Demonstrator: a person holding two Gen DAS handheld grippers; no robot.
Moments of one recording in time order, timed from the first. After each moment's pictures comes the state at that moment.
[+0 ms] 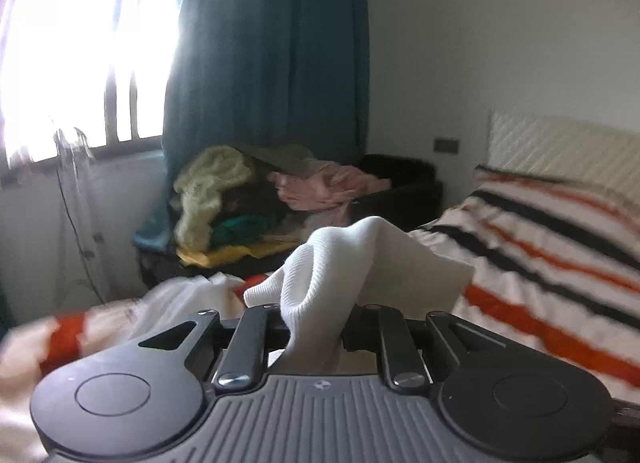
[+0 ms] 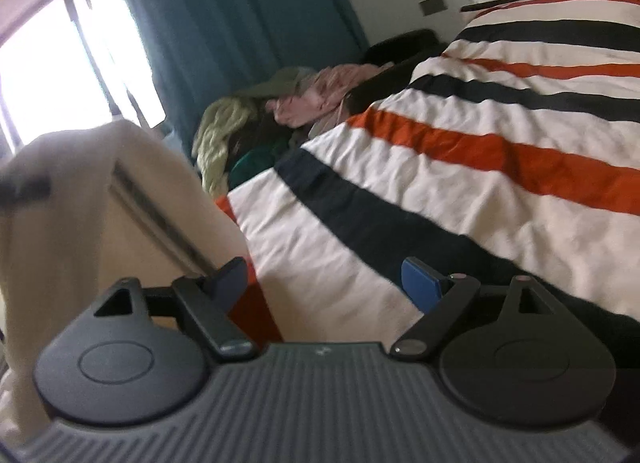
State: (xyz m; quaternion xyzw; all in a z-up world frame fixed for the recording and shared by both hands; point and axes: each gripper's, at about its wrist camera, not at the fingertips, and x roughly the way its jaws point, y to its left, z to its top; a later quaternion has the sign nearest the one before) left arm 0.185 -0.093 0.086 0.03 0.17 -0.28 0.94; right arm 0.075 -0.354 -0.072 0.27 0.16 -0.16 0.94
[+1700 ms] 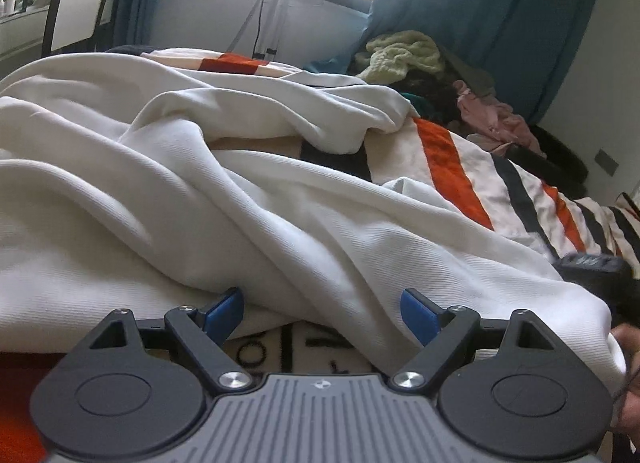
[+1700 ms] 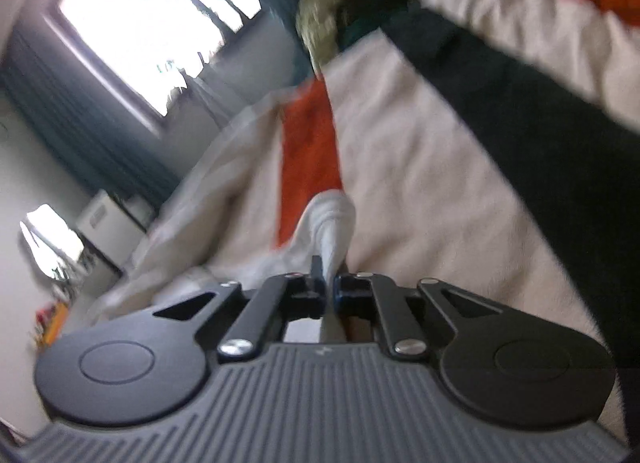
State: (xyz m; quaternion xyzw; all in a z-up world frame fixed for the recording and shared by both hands) left arm 0.103 0.011 -0.061 -0.13 0.35 -0.03 0.93; right arm 0.242 -0.392 -0.131 0.34 0.28 0.10 0.89
